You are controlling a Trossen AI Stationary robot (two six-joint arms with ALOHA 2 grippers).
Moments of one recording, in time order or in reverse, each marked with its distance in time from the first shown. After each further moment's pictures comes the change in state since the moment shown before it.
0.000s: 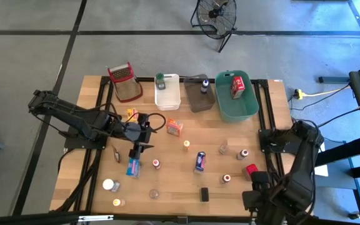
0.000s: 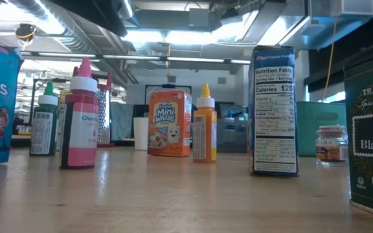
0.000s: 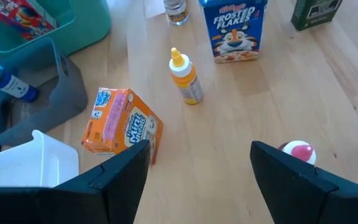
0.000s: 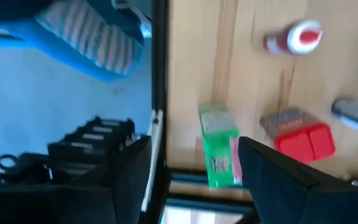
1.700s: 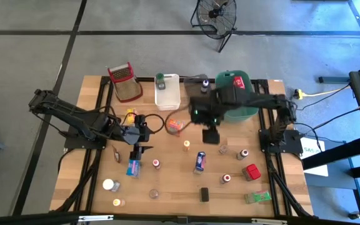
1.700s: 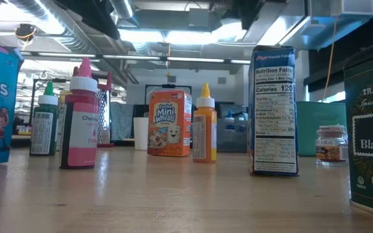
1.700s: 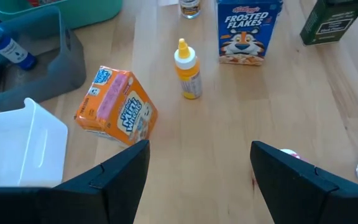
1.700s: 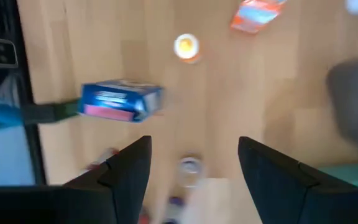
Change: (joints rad) left arm -0.053 0.000 0.000 -0.033 -0.062 -0.207; right arm -0.955 0.038 0.094 0.000 -0.085 -0.840
